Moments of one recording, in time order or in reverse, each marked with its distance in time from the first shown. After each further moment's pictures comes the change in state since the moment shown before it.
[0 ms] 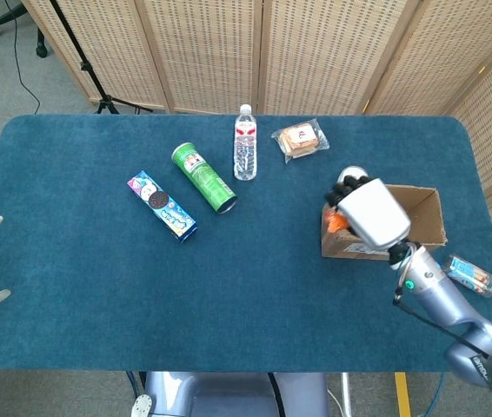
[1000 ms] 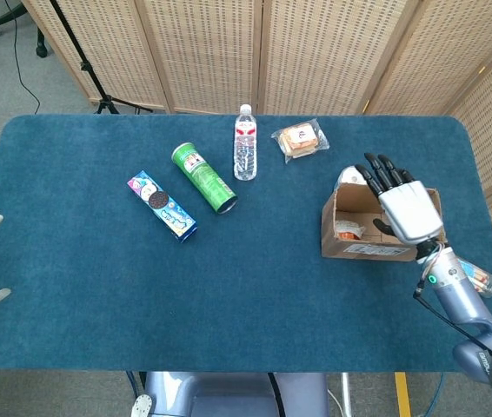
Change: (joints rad) left arm -0.003 0.000 -0.012 -0.001 -0.015 -0.026 0.004; right arm -0.084 -0.058 -0.023 0.138 0.074 0.041 0.077
